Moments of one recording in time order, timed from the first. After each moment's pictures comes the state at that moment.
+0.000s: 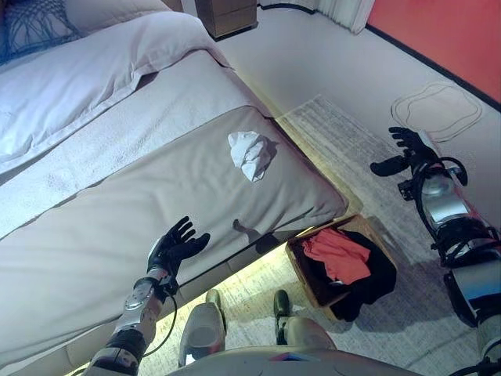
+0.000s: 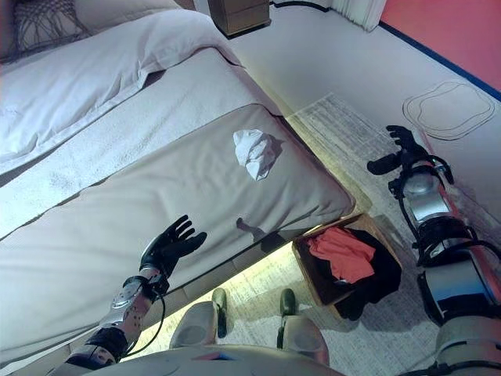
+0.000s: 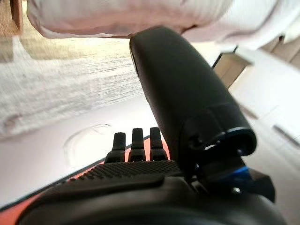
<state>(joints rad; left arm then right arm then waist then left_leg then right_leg) -0.08 0.32 -0.17 0.81 -0.68 -0.24 -0.14 -0.70 -0.77 0.30 0.85 -0.02 0.07 -0.12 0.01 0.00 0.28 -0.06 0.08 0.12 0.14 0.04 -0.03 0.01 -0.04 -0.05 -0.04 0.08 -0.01</state>
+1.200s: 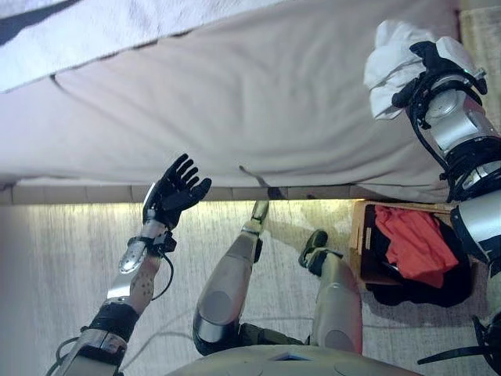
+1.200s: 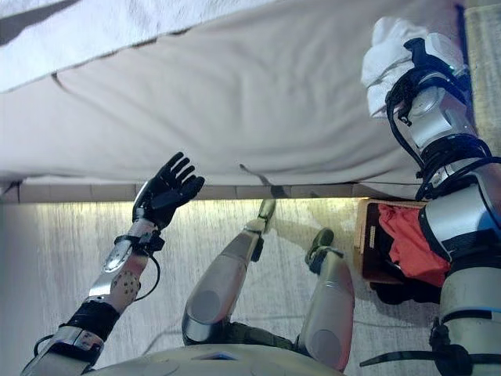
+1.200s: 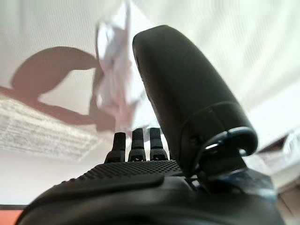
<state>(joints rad) -0.08 0.46 -0.21 0.33 -0.86 -0.29 -0.13 -1.25 -0.81 0.65 1.06 -0.10 0.25 -0.14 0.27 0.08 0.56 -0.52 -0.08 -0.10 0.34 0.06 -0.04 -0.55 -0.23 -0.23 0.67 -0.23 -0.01</state>
